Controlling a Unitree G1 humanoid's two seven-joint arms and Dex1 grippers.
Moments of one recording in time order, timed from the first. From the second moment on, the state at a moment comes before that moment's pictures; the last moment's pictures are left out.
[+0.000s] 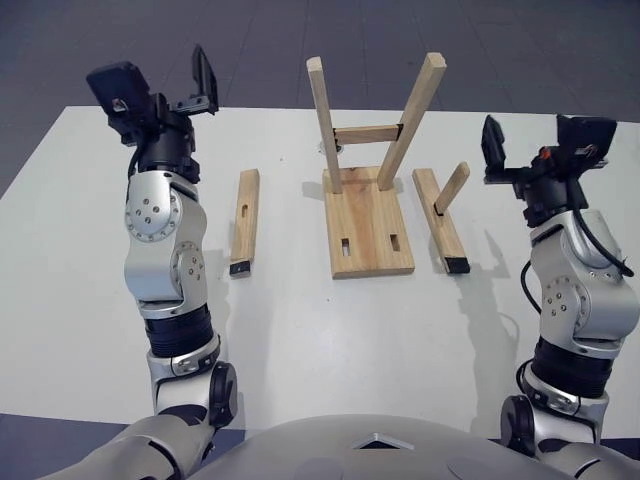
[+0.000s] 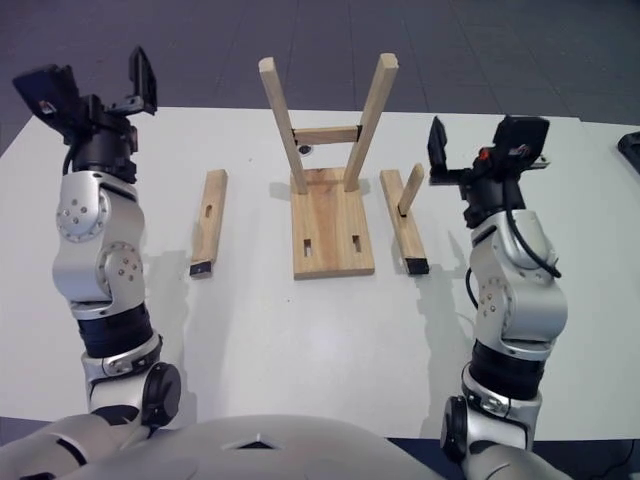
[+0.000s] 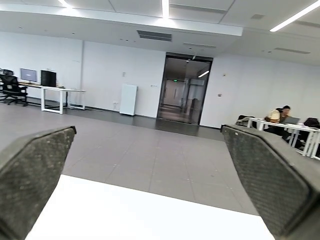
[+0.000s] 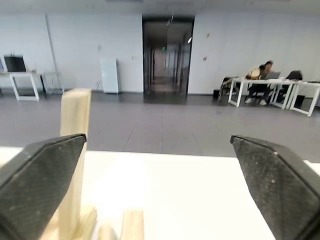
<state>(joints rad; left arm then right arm) -0.40 0.11 0.25 -0.36 -0.20 0.39 0.10 -0.19 -0.32 -0.26 -0.48 0.33 0.62 0.11</state>
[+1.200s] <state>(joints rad) -0.39 0.16 0.27 -0.36 -0.22 0.53 0.13 -0.18 -0.27 -0.11 -0.14 0.19 0.90 0.12</state>
